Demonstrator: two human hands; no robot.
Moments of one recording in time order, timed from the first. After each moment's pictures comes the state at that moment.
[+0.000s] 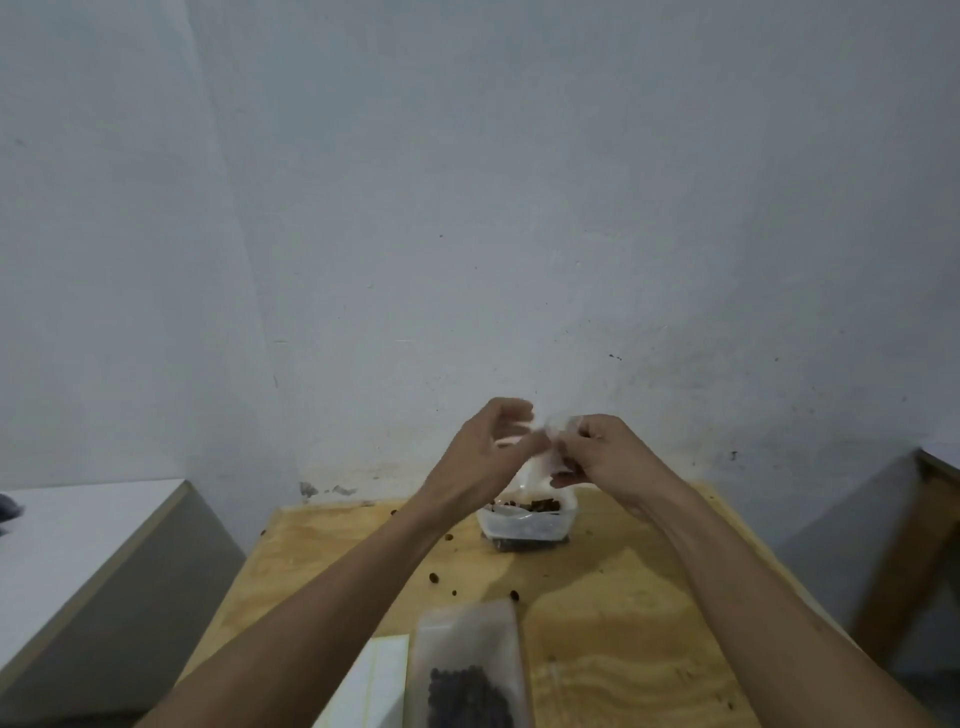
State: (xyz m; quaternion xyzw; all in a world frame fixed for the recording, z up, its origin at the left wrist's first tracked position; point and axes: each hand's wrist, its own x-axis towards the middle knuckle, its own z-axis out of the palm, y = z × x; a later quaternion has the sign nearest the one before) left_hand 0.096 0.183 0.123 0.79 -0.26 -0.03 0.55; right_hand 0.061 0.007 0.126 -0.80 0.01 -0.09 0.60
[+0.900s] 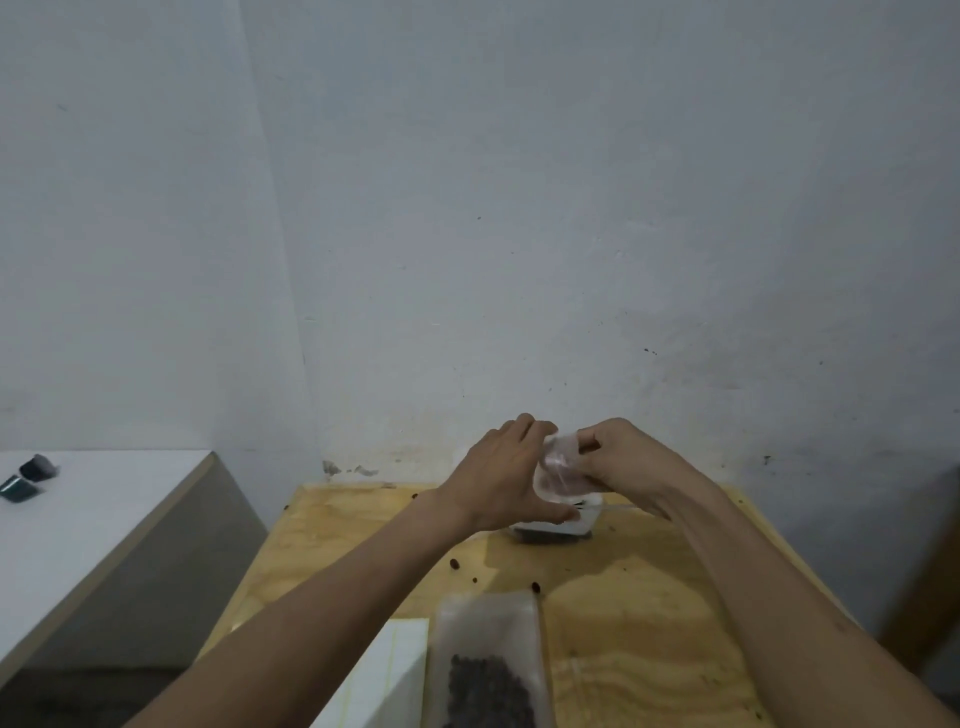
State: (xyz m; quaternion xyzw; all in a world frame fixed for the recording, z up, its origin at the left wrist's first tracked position) left_hand 0.116 0.194 0.095 0.89 -0.40 0.13 0.19; right_hand 0.081 0.011 0.117 -0.88 0.00 0.01 0.47
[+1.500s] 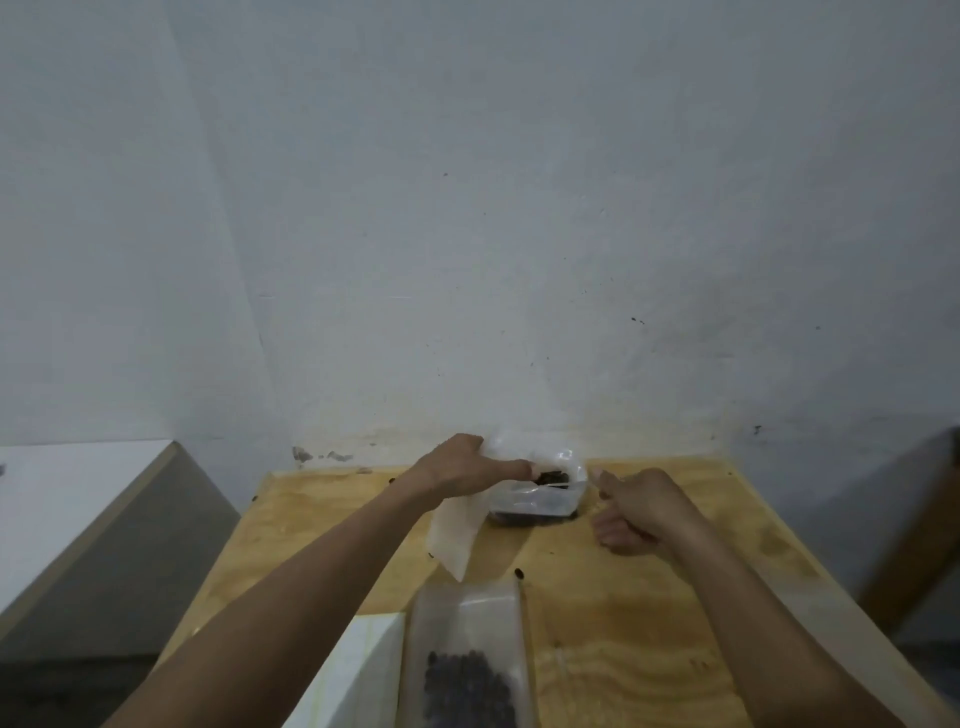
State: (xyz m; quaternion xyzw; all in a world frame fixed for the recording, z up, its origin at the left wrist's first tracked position) left_hand 0.164 0.193 0.063 0.91 -0.12 -0.16 0.37; right_hand 0.080 -0.027 0.037 -0.77 0.31 0.02 0.56
